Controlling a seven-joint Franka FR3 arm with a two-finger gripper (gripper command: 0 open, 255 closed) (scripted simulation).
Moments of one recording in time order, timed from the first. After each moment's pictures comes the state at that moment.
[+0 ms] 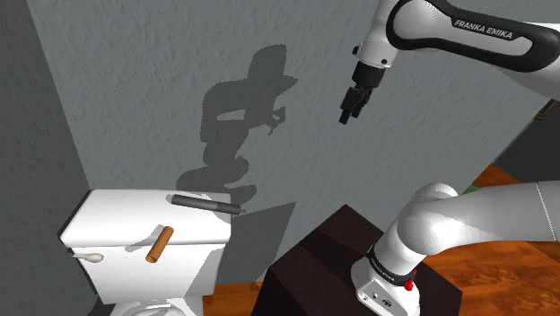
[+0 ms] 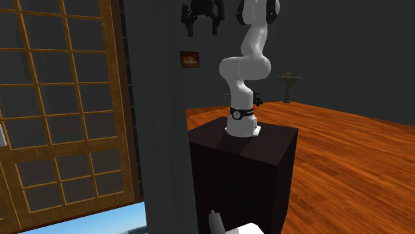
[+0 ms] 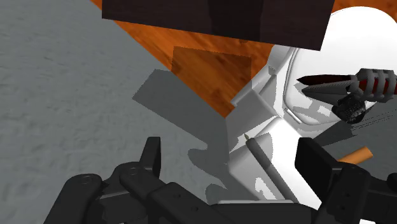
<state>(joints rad) 0.00 -0.76 -0.06 -2.31 -0.04 1.55 -0.16</state>
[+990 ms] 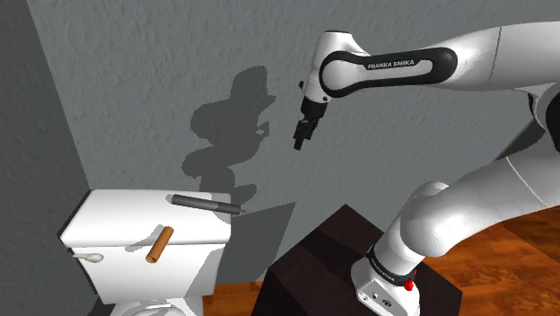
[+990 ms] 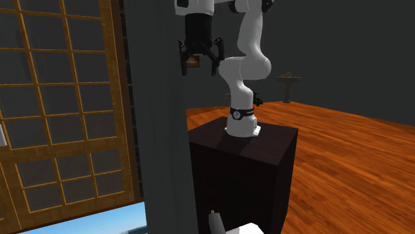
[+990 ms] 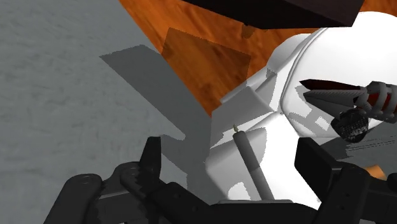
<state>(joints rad) 0.09 -0.44 -0.01 -2.41 -0.02 1.96 -0.22</state>
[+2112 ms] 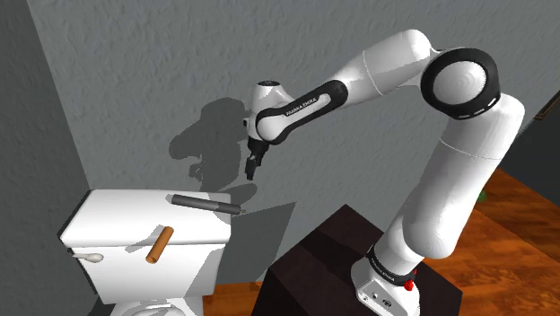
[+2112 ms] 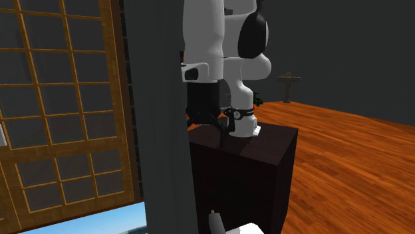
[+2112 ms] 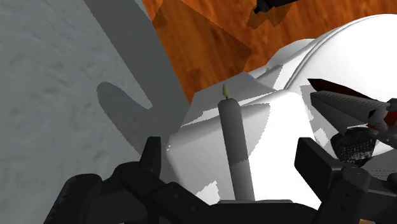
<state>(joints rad) 0.17 0.15 0.06 -2.24 -0.04 2.37 -0.28</state>
